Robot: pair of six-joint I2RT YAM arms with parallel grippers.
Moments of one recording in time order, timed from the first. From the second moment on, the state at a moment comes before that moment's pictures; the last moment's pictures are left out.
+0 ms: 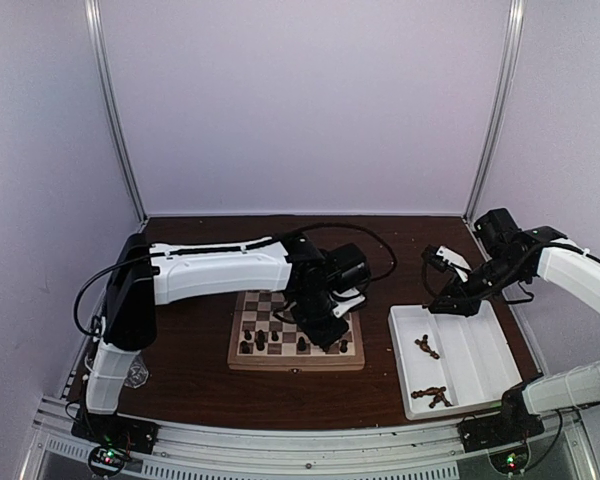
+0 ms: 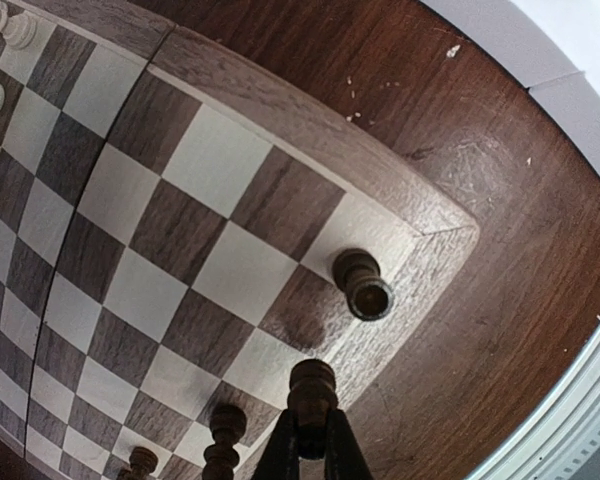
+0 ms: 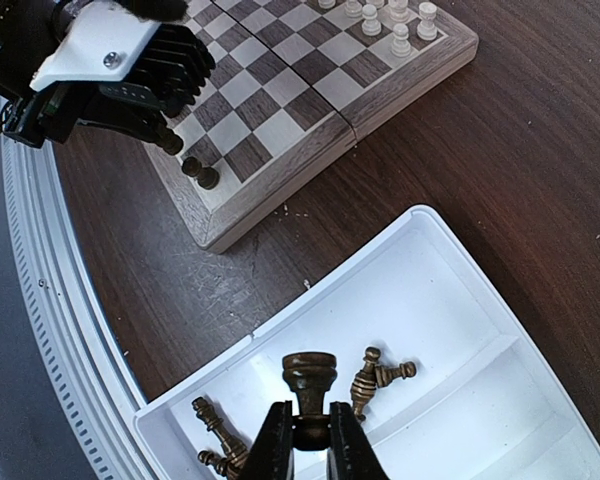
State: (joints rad) left arm -1.14 2.22 1.96 -1.07 0.00 -0.15; right arm 0.25 1.18 0.94 -0.92 -0.56 -0.50
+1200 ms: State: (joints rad) left arm -1.14 2.29 2.02 -1.06 0.02 -0.16; right arm 0.24 1.18 0.94 -0.92 -0.56 -0.50
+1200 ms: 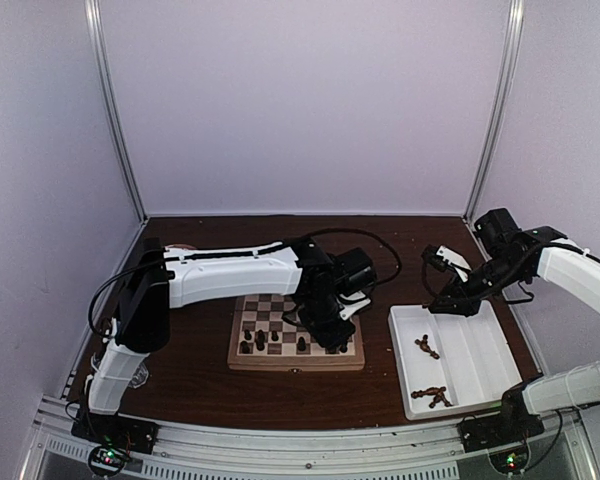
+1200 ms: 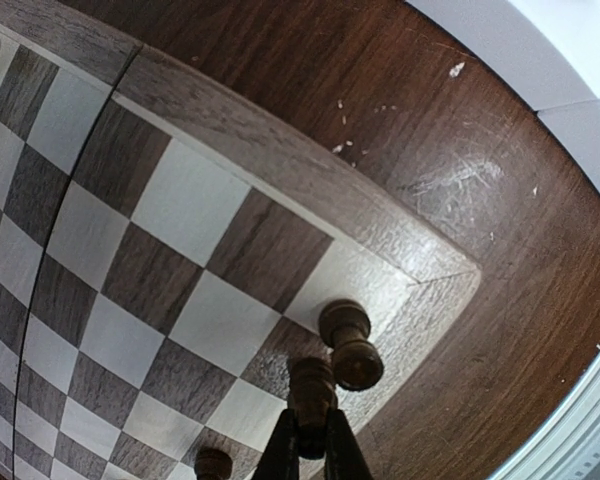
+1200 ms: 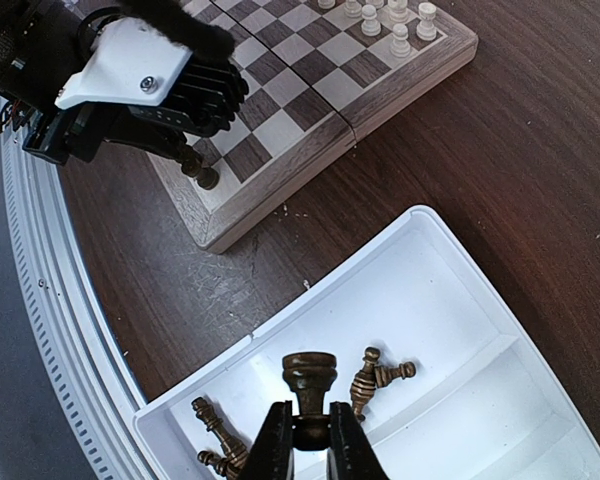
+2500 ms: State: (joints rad) left arm -1.07 1.83 1.59 -0.25 0.47 -0.51; right arm 0.30 1.16 1.14 -1.11 -0.78 -0.64
